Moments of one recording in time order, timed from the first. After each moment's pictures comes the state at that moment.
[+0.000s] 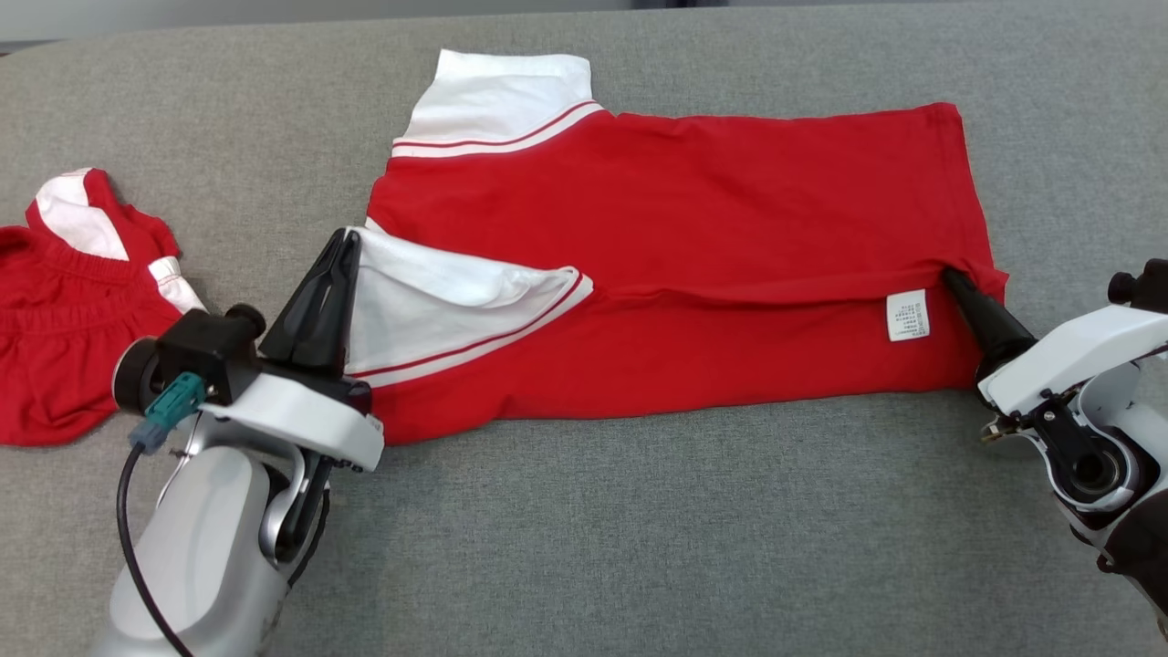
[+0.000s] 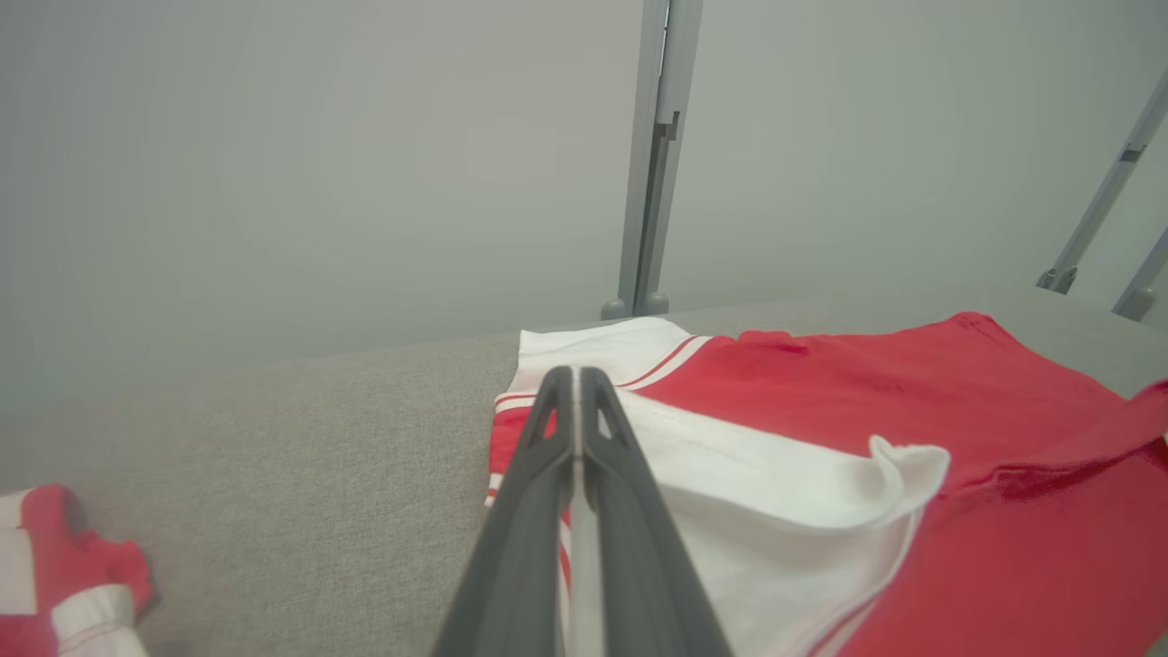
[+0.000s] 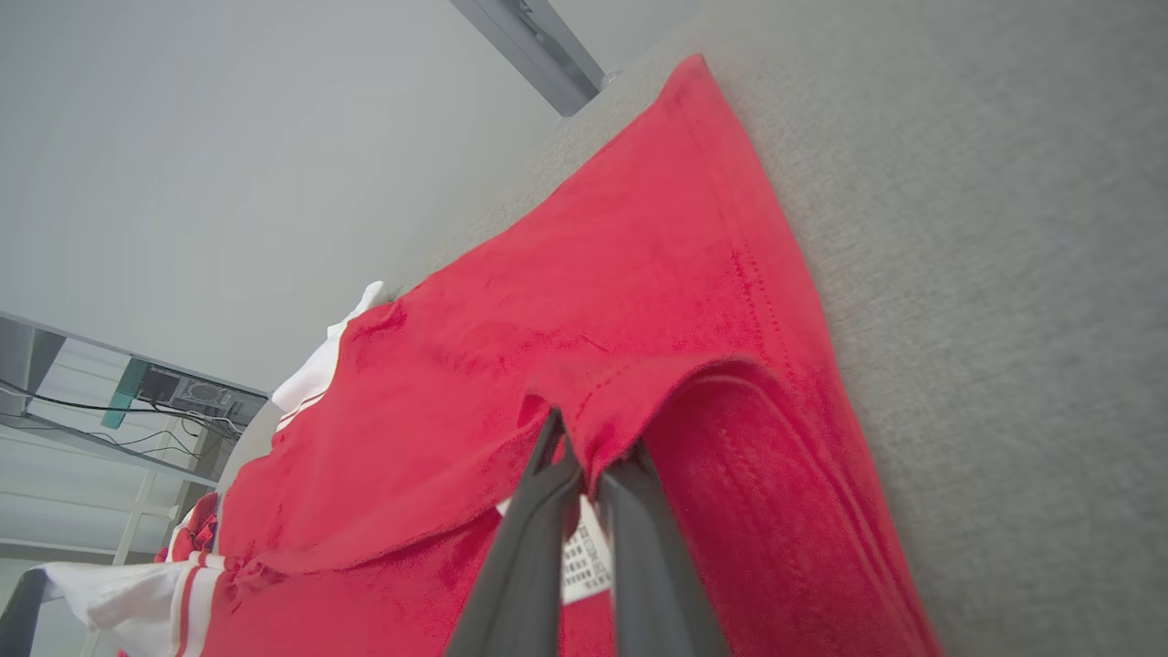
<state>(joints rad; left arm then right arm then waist) -0.44 0.21 -0.27 0.36 -0.36 -0.10 -0.26 -0.69 -0.55 0.85 0.54 1.61 0.13 -0.16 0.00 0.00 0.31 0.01</state>
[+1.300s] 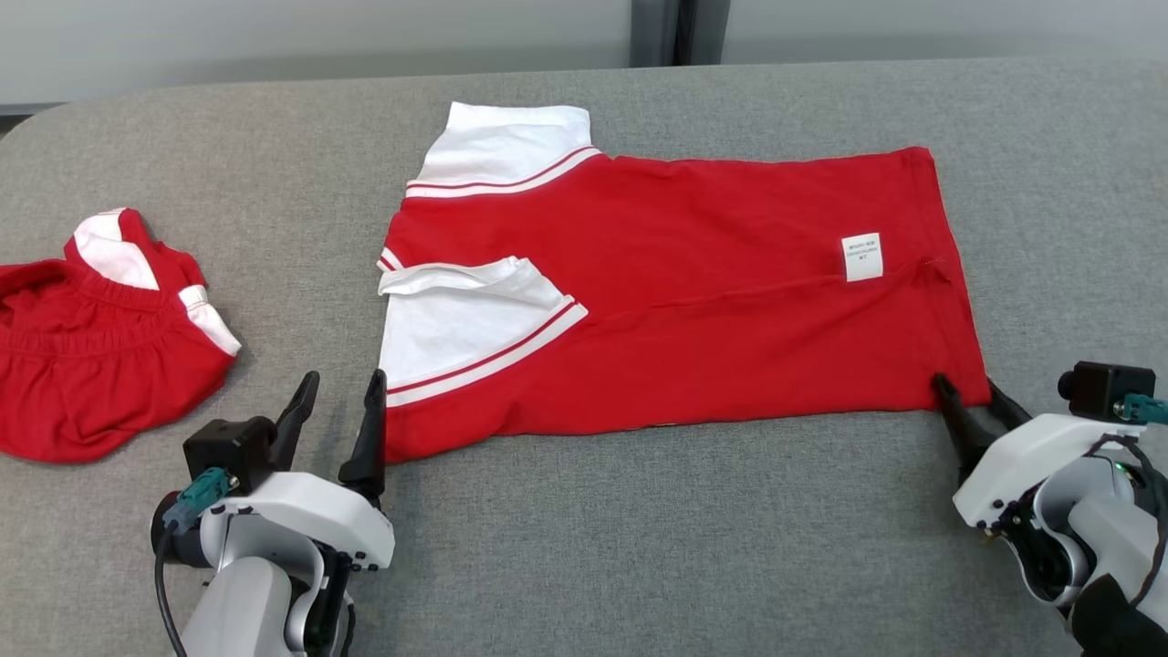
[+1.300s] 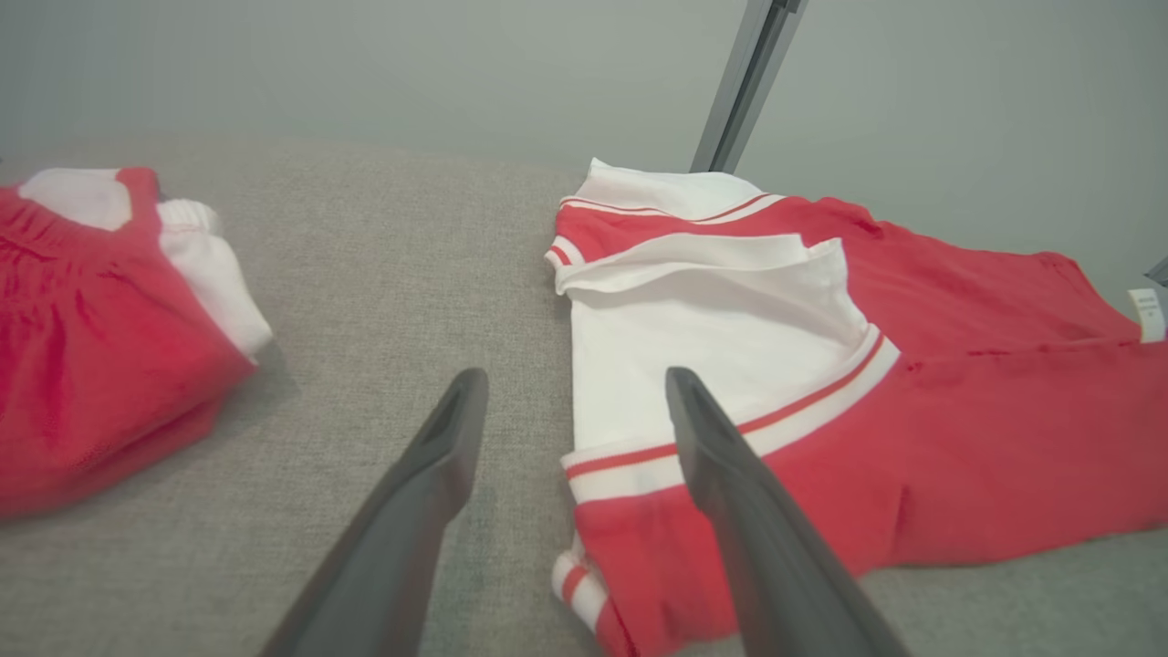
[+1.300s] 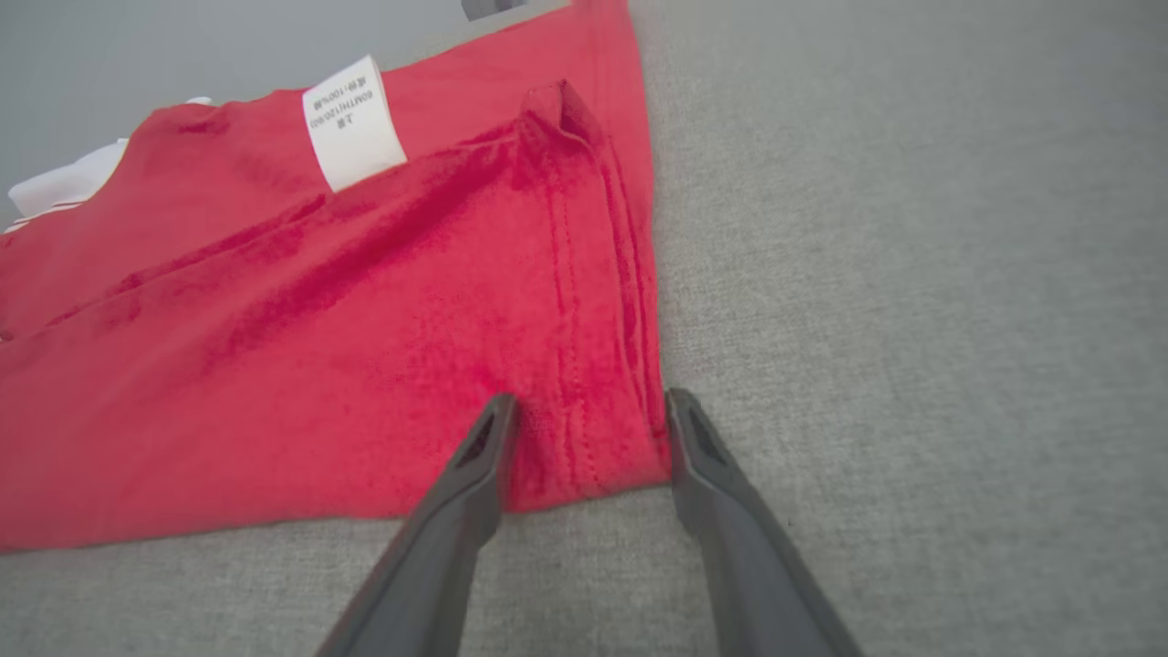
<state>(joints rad) -0.29 0.11 -0.16 0.49 -0.39 -0.07 -0.19 -0.62 -0.42 0.89 0.87 1.18 0.13 -0.26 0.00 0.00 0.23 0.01</state>
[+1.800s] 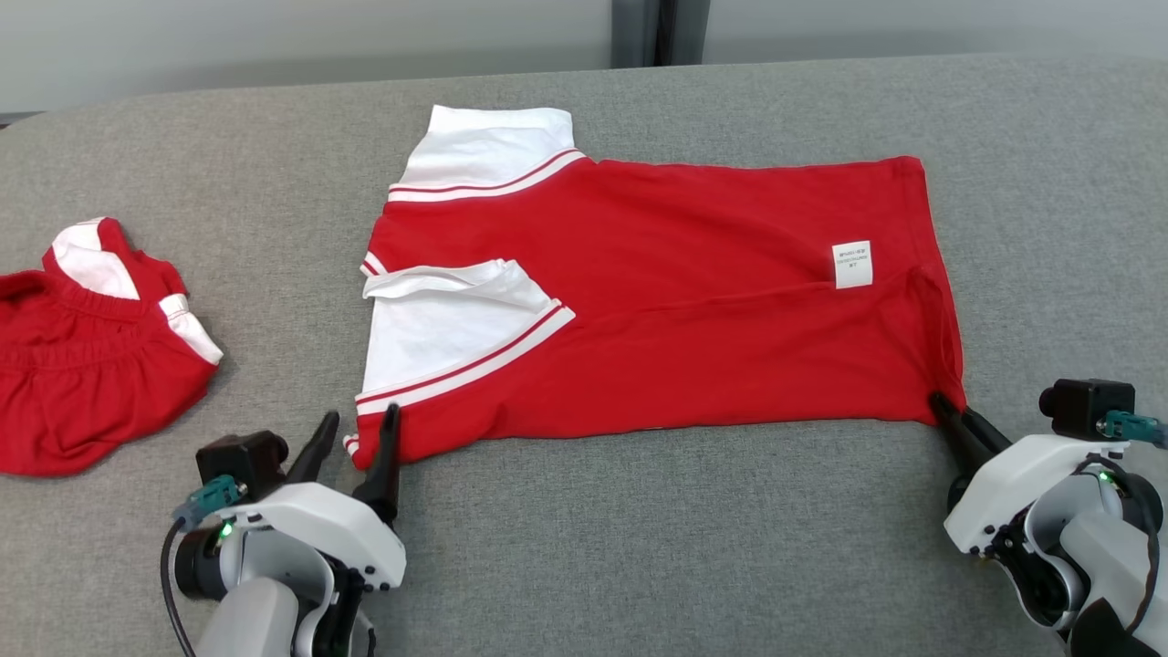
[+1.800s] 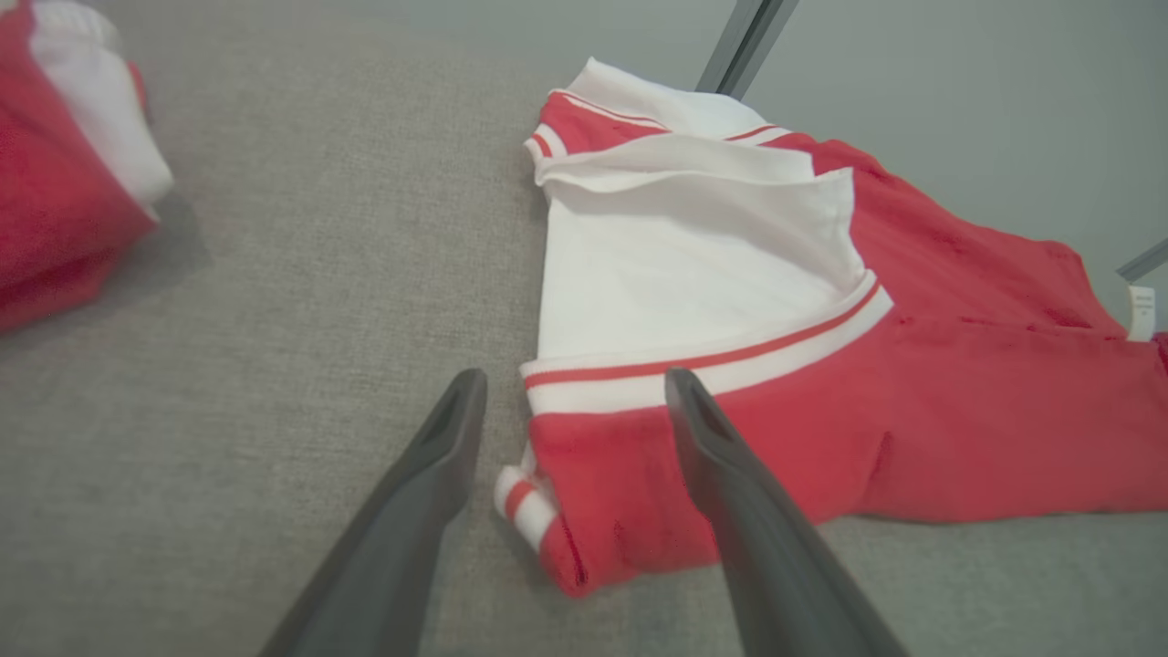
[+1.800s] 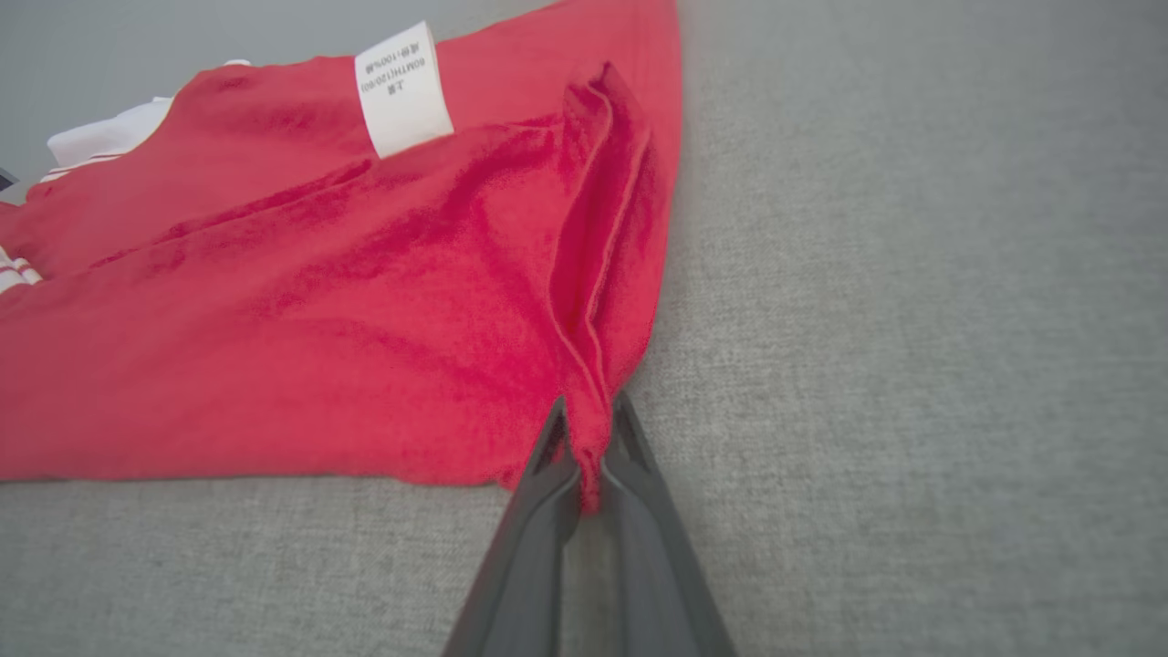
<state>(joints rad) -0.26 0.08 -0.15 0.49 -0.49 -0.06 -0.06 -0.58 -0.43 0.88 0.81 1.11 0.13 -0.26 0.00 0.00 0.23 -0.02</state>
